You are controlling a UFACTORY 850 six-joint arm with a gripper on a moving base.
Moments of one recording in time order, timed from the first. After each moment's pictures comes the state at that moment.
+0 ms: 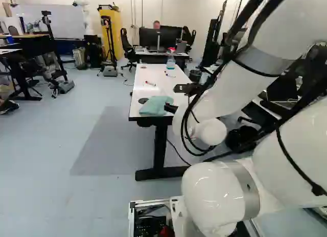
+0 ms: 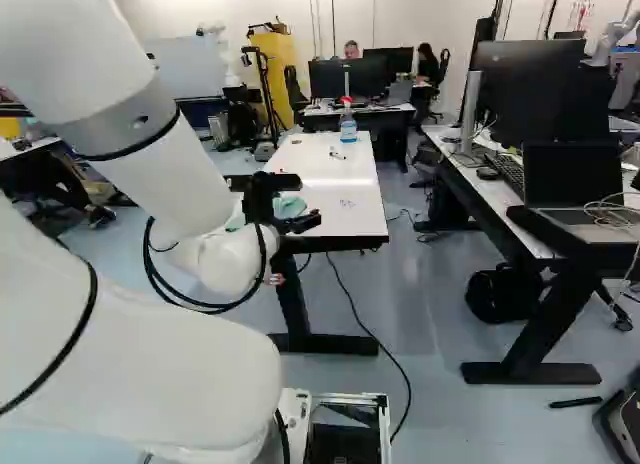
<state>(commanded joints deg) 0.0 16.0 -5.0 0.0 50.0 0.0</state>
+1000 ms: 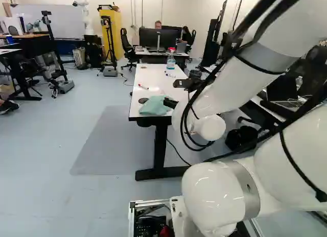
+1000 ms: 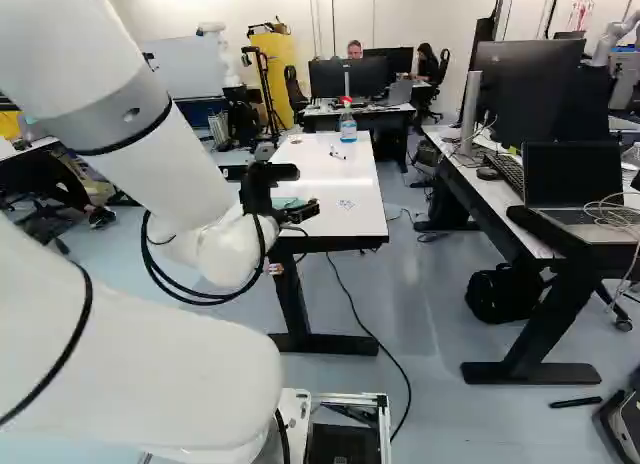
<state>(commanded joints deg) 1.0 16.8 -7.8 0.0 50.0 0.0</state>
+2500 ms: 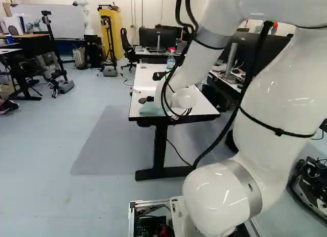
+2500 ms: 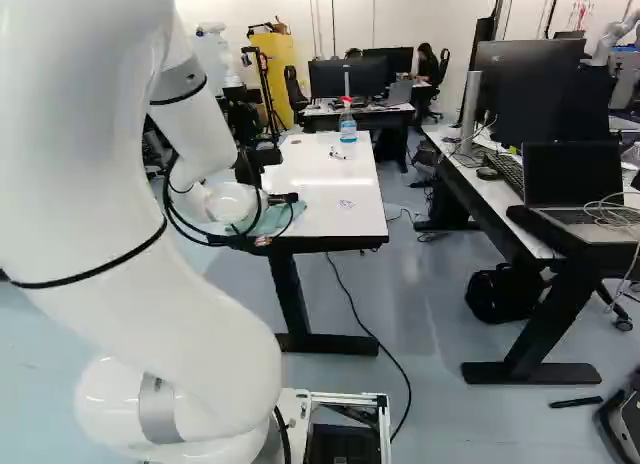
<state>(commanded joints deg) 10.1 -4.3 -28.0 0.0 35.9 0.0</state>
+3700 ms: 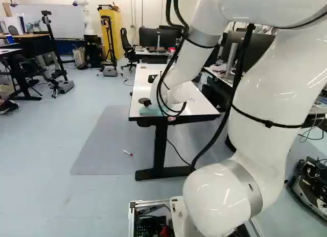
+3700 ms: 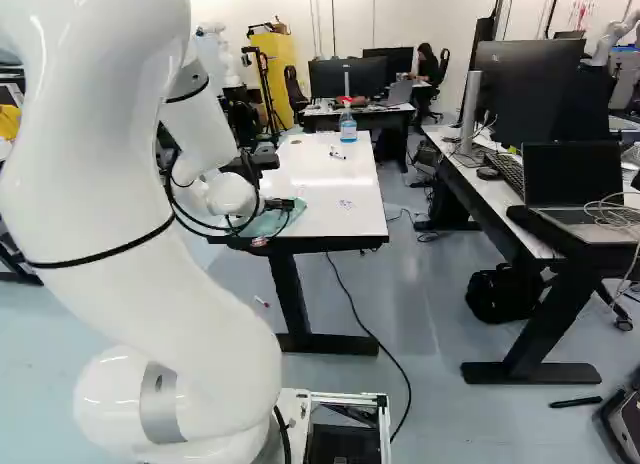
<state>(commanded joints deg) 11.5 -7.5 -31.3 0.0 27.9 0.0</state>
